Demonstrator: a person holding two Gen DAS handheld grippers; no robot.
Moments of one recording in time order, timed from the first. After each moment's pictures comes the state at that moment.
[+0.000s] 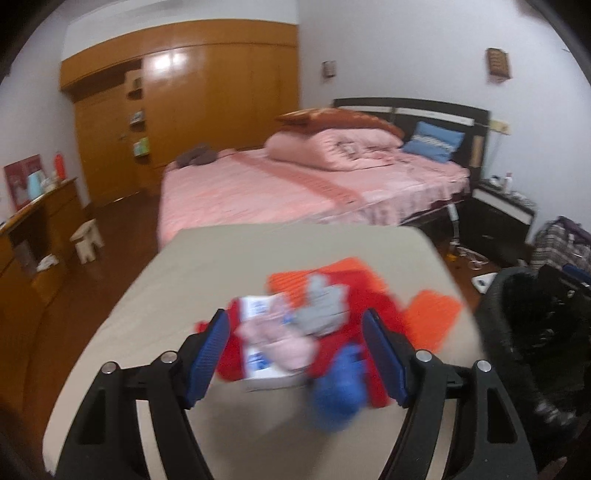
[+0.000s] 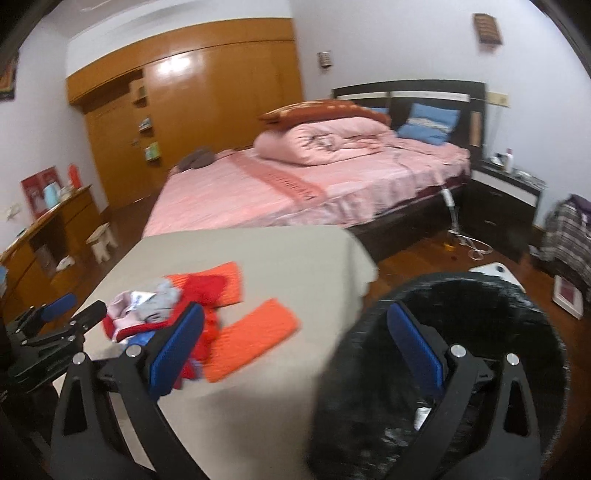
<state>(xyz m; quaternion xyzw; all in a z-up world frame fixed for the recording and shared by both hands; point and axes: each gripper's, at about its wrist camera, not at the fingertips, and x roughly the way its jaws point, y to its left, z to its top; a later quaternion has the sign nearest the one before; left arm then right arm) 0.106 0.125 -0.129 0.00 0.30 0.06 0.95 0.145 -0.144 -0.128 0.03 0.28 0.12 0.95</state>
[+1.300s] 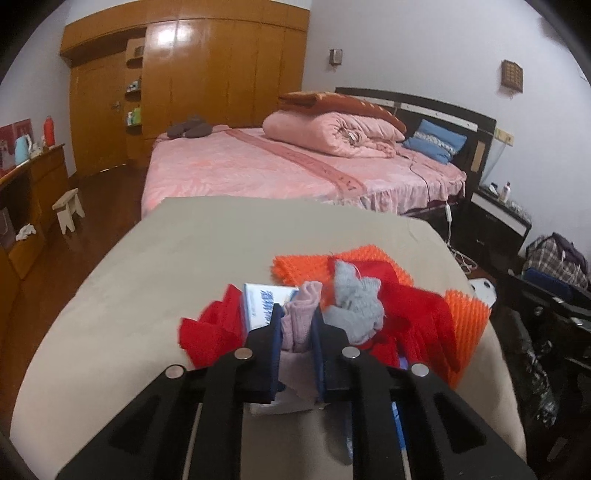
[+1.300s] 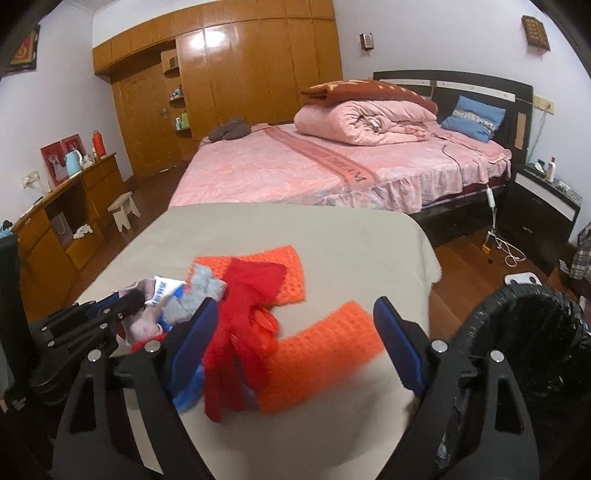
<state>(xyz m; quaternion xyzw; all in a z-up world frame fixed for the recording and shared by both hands) 0.146 0.164 -0.166 -0.06 0.31 0.02 0.95 0.192 -0.062 -0.145 0.00 0.31 0.18 0.93</state>
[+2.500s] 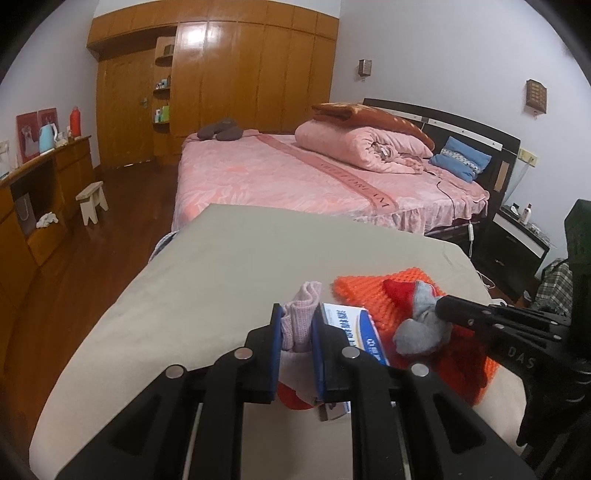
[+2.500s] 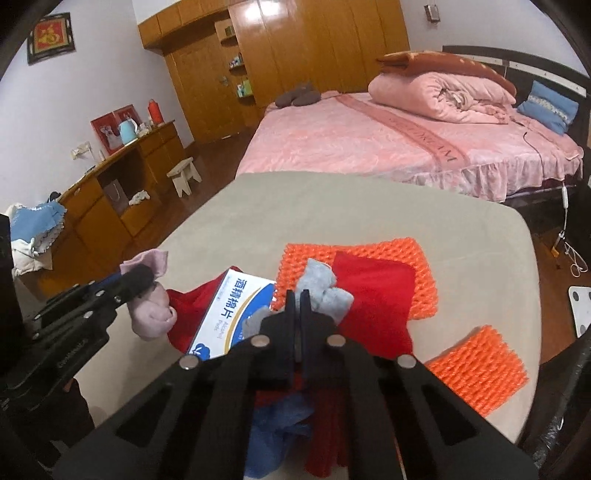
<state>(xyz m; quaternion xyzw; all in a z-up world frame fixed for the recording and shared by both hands) 0.137 0.219 -0.150 -0.07 0.30 0.07 0.95 0.223 0.018 -0.157 0.00 0.36 0.31 0.88</state>
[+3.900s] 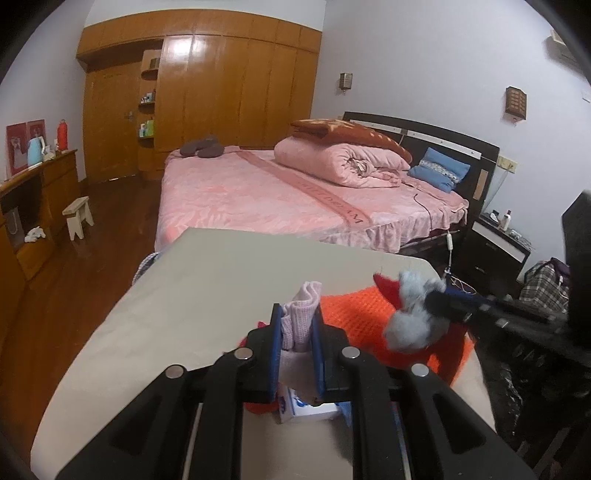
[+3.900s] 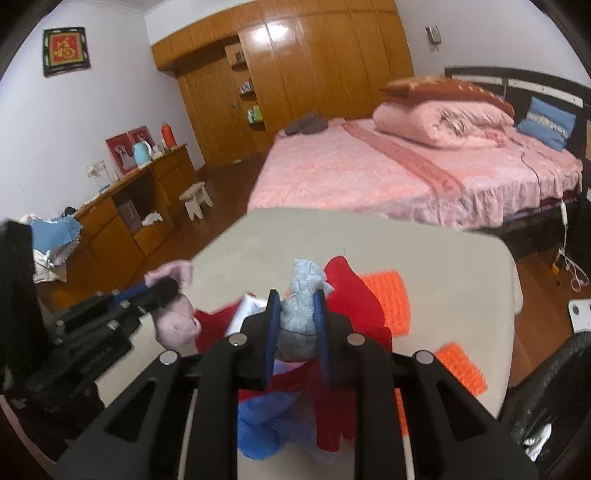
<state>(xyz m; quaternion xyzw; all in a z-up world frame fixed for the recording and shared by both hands) 0.124 0.187 -0.121 -0.07 0.28 0.03 0.96 0.206 -0.016 -0.120 0.01 0.33 0.32 0.89</state>
